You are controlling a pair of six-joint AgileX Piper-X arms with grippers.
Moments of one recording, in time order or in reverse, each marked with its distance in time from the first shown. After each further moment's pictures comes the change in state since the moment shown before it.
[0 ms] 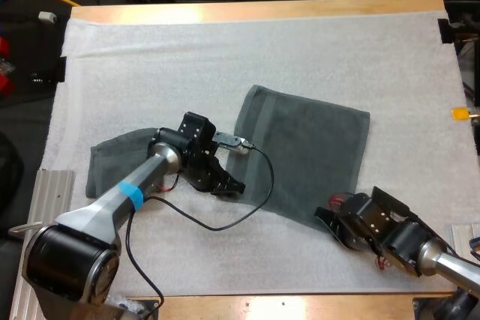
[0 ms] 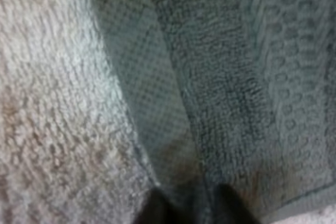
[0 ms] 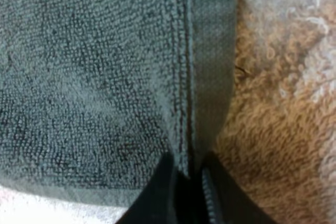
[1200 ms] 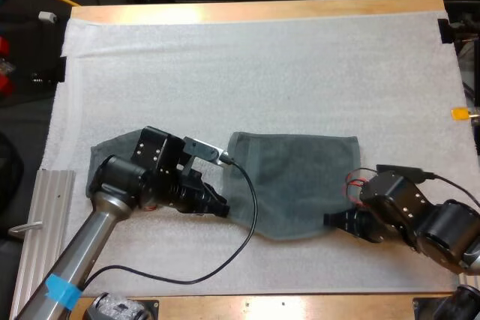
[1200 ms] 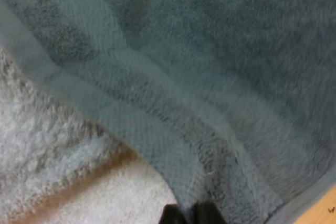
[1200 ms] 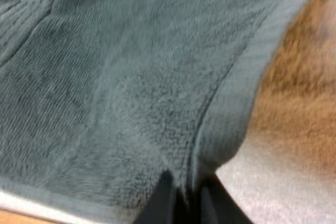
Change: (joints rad) left arm -0.002 -0.531 0.014 0.301 0.167 -0.004; right arm 0.000 -0.251 -0.400 0.634 -0.080 -0.425
